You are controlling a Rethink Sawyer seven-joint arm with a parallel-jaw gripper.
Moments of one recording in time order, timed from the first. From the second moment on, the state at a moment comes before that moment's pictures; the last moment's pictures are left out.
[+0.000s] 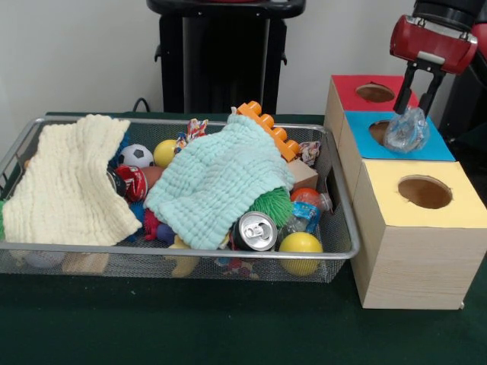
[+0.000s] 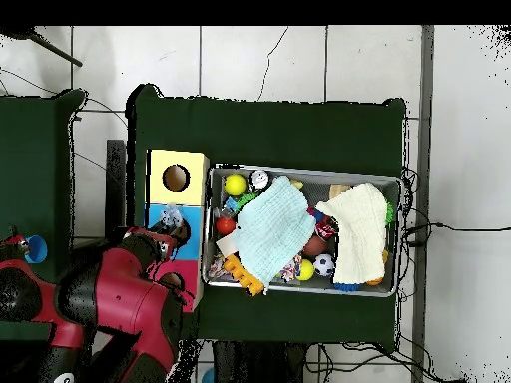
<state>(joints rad) 0.65 -0.49 -0.60 1.75 0.65 0.22 1.70</state>
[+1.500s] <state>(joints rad) 0.65 -0.52 -0.60 1.77 0.65 0.26 1.70</state>
